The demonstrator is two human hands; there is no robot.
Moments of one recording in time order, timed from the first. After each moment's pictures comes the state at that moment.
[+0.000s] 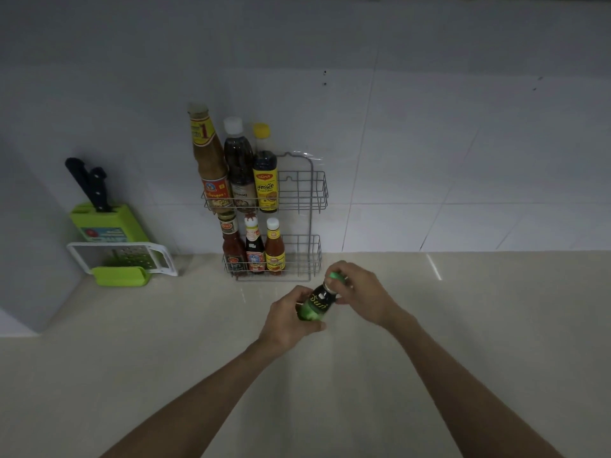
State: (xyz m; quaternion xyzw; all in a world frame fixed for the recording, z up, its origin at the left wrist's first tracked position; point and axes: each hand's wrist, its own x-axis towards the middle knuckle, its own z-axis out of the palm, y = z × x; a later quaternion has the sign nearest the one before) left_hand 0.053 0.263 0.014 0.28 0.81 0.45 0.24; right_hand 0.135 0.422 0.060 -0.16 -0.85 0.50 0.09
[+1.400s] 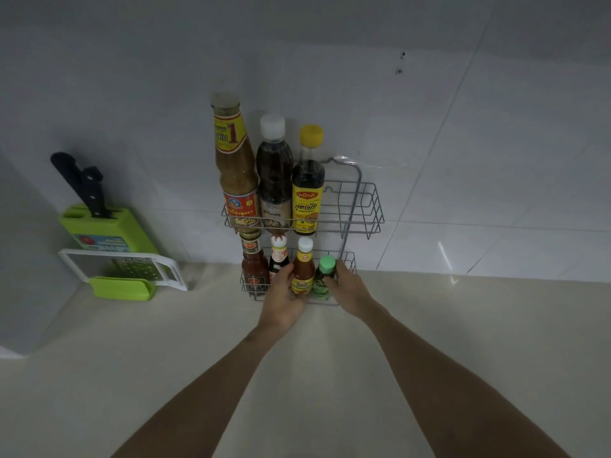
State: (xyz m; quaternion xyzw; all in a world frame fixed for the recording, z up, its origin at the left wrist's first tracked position) left_hand -0.095 0.283 -0.025 0.21 0.77 0.56 0.22; right_hand -0.039 0.433 -0.014 -0.27 -0.87 0.41 0.01
